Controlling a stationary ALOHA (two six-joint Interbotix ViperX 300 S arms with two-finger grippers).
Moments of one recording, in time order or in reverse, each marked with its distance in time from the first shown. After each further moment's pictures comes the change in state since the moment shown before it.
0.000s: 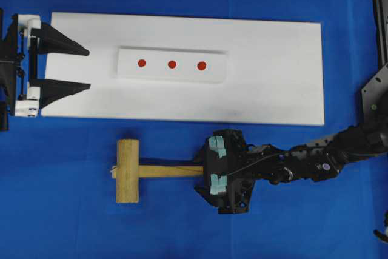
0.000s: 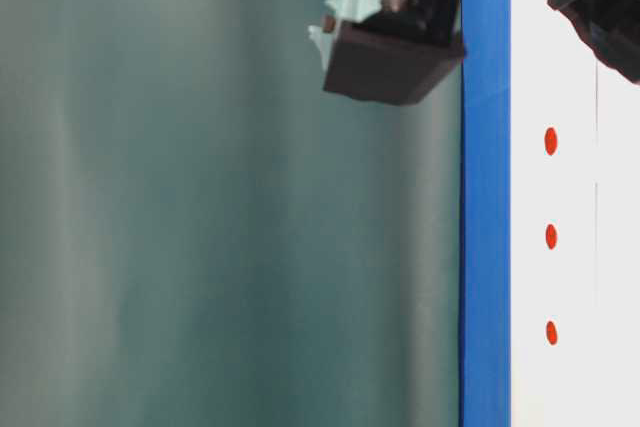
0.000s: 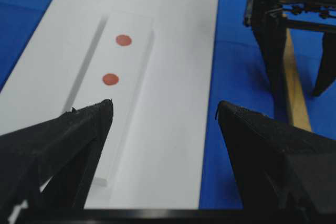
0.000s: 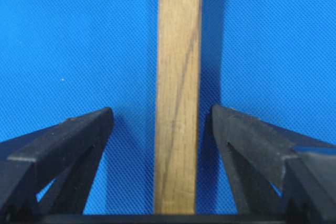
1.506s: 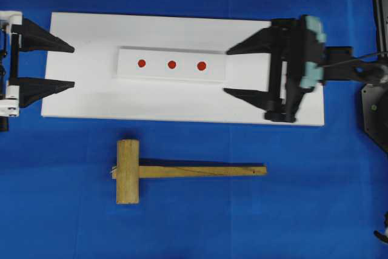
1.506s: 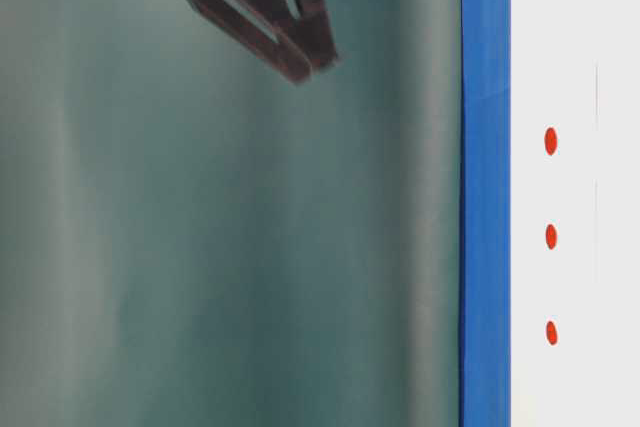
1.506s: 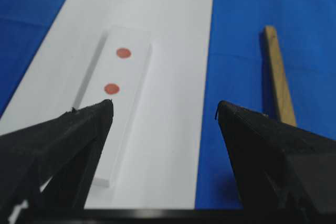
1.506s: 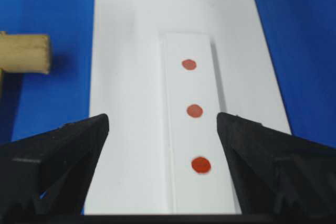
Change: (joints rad) left arm -0.003 -0.156 0.020 -0.002 0.077 0.015; right arm -0.362 -0.695 0.258 -0.008 0.055 -0.337
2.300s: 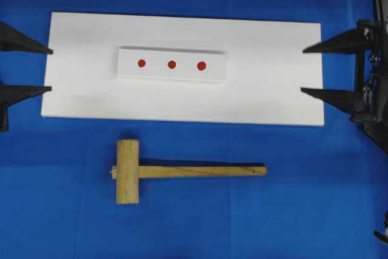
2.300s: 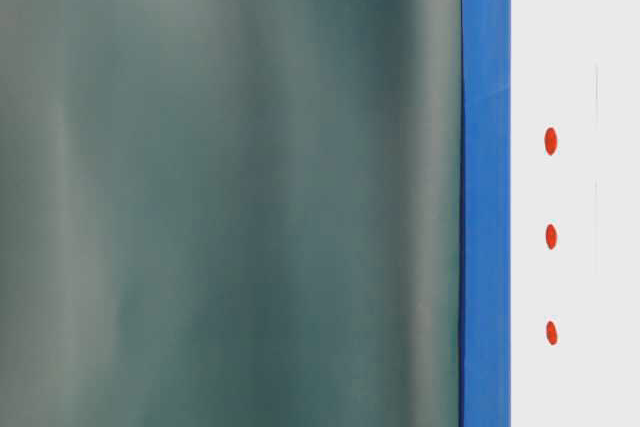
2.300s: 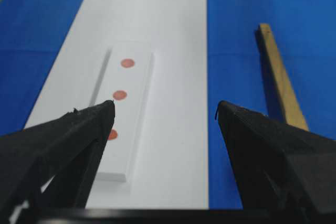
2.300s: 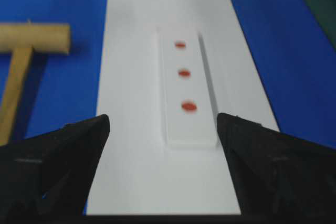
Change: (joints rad) left arm -0.028 -0.218 0.095 0.000 0.055 0.133; right arm -0.002 -0.583 0.413 0.000 0.018 -0.006
